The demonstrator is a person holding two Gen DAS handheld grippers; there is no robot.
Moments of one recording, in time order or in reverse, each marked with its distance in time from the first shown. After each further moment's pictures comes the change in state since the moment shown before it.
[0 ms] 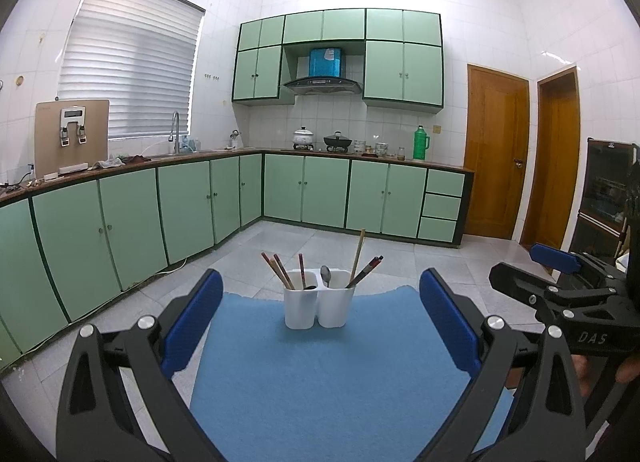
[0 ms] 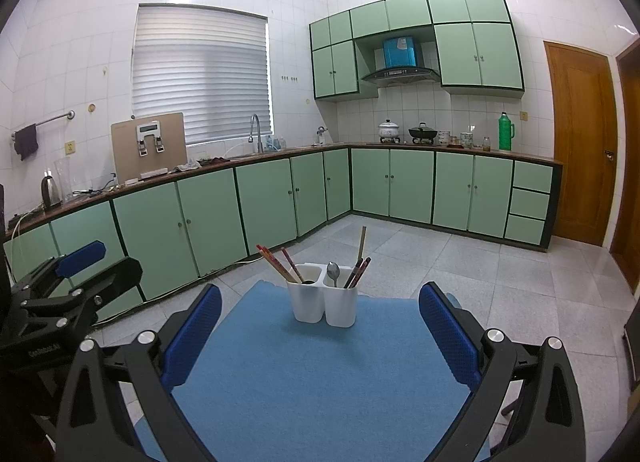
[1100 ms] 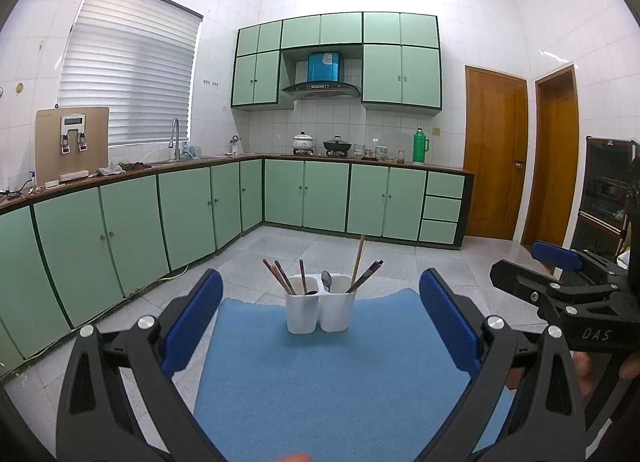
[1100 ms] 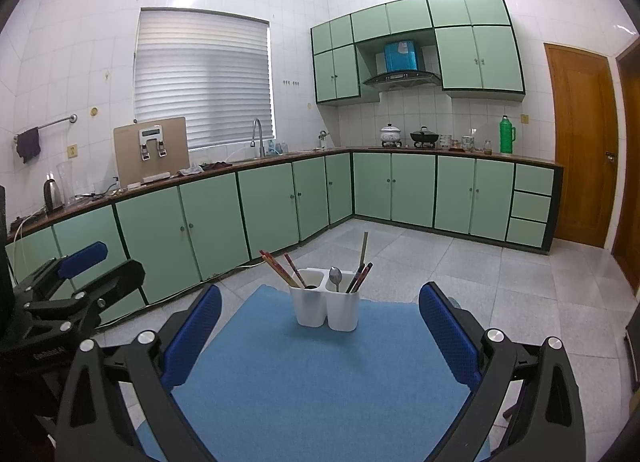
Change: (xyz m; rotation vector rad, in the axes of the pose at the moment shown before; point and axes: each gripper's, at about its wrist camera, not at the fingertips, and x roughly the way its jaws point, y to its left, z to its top) left arm -0.005 -0.005 0.007 0.016 -0.017 0.005; right arm -0.003 0.002 0.002 0.001 -0.012 0.006
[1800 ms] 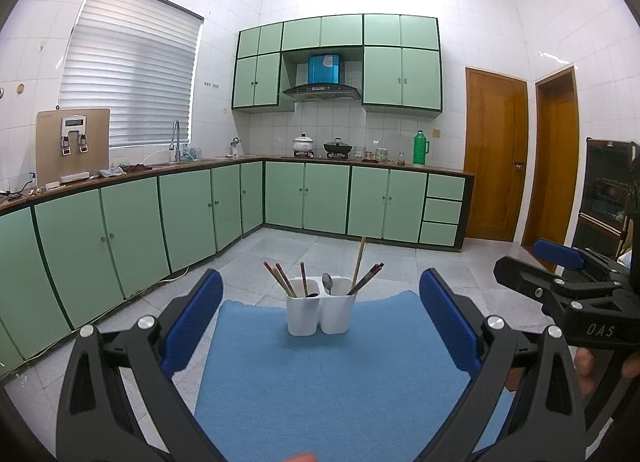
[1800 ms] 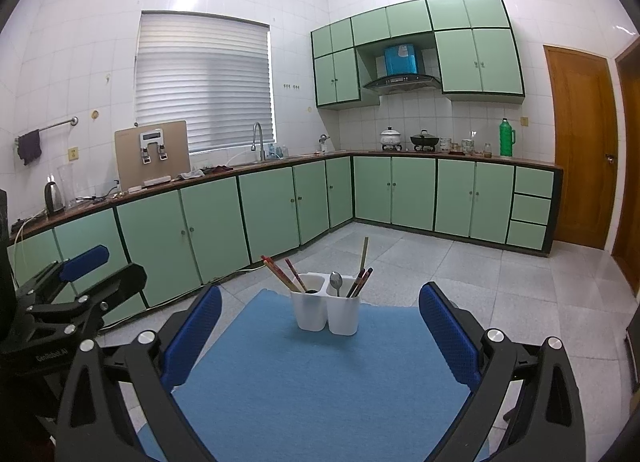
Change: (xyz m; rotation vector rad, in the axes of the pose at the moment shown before) left arm 0.001 -0.001 -0.002 -0.001 -0.005 0.001; right arm -0.006 -0.004 0.004 0.001 -0.012 0.004
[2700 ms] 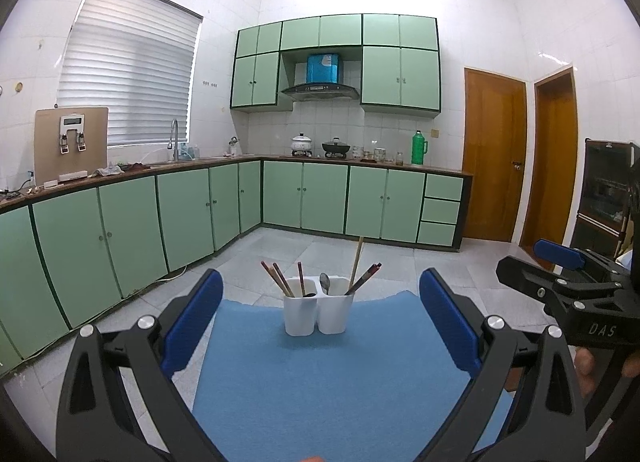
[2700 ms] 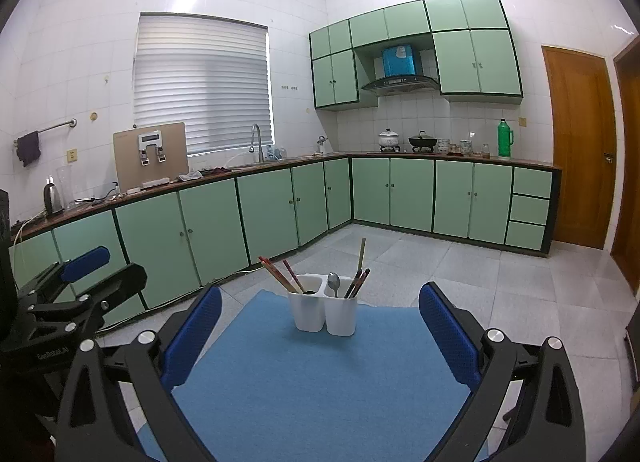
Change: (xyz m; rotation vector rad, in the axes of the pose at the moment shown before) left arm 0.003 -0.002 -0.002 0.000 -0.003 -0.004; right arm -0.002 -0.001 -0.002 0.003 -0.006 -0.005
